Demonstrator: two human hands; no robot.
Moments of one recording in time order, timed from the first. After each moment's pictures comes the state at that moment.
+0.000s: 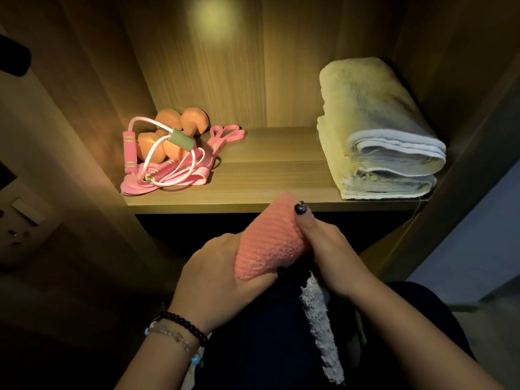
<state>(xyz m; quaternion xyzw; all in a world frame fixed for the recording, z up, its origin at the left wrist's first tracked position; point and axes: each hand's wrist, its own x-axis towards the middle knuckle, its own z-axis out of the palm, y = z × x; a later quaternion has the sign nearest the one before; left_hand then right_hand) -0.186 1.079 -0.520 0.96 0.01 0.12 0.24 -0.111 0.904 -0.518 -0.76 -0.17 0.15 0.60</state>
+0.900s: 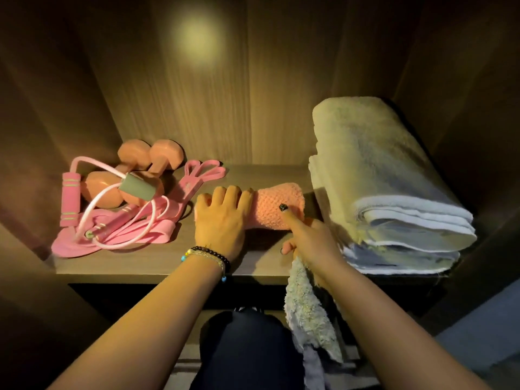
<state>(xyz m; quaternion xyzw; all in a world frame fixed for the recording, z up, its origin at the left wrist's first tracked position) 0.059 1.107 -0.540 0.95 0.00 0.29 -0.12 0.079 0.936 -0.547 -0.81 0.04 0.12 0.57</state>
